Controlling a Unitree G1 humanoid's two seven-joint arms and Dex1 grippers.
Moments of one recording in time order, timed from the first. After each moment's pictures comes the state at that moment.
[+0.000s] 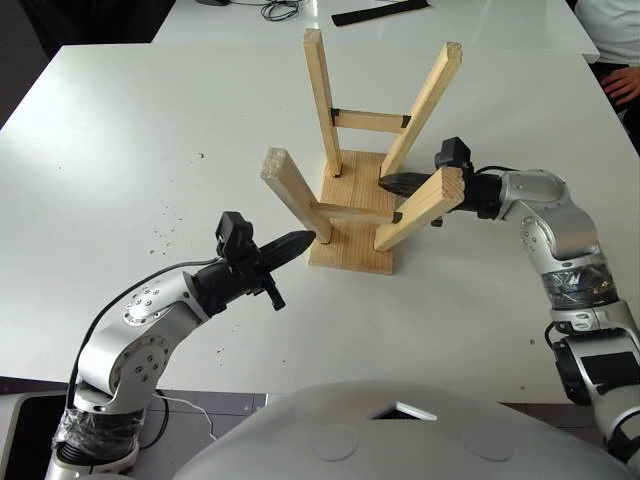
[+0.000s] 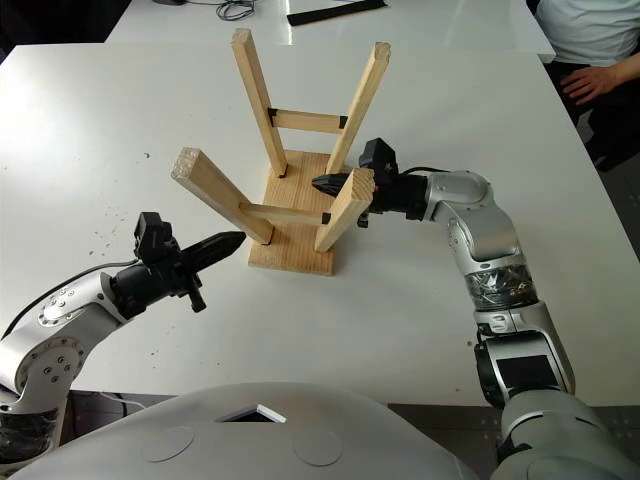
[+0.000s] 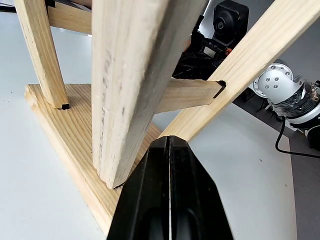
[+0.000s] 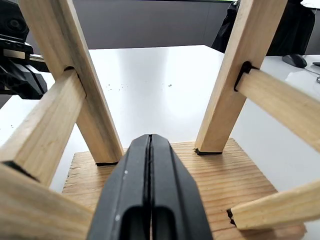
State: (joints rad) left arm 0.34 0.59 0.04 -0.58 -0.85 0.53 -0.66; right arm -0.37 -0.57 0.17 0.08 0.43 0.28 1.12
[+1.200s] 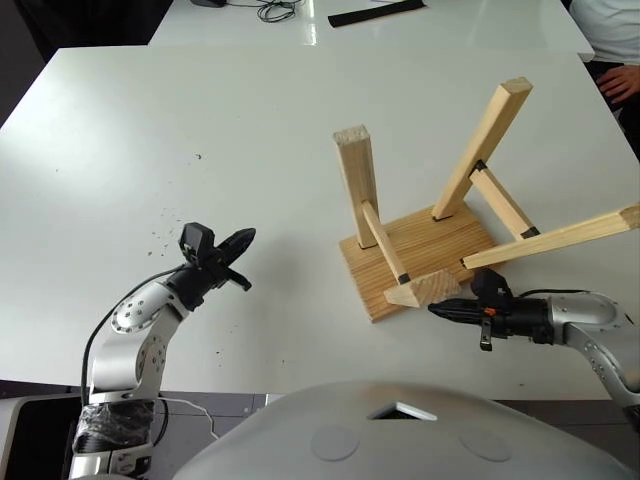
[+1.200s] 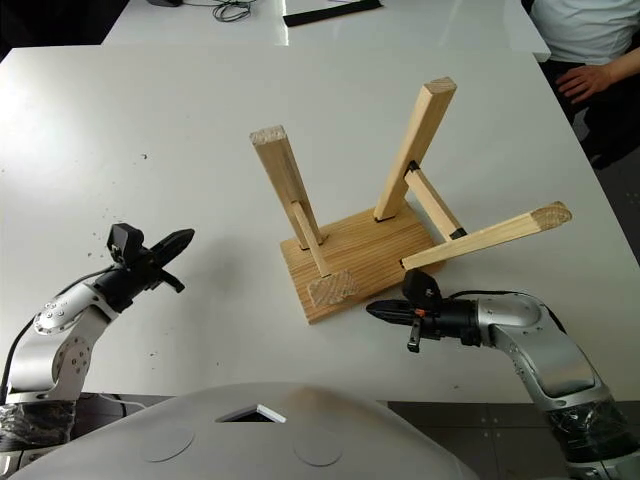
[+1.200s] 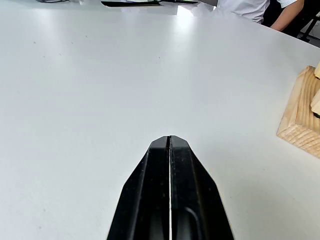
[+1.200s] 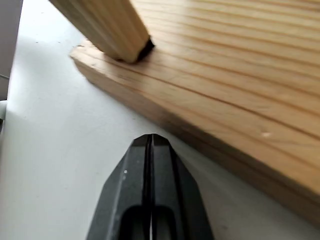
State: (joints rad) left arm 0.37 0.46 0.15 -0.24 -0.48 0.27 -0.65; right arm 0.33 -0.84 0.06 -0.24 0.43 0.39 1.07
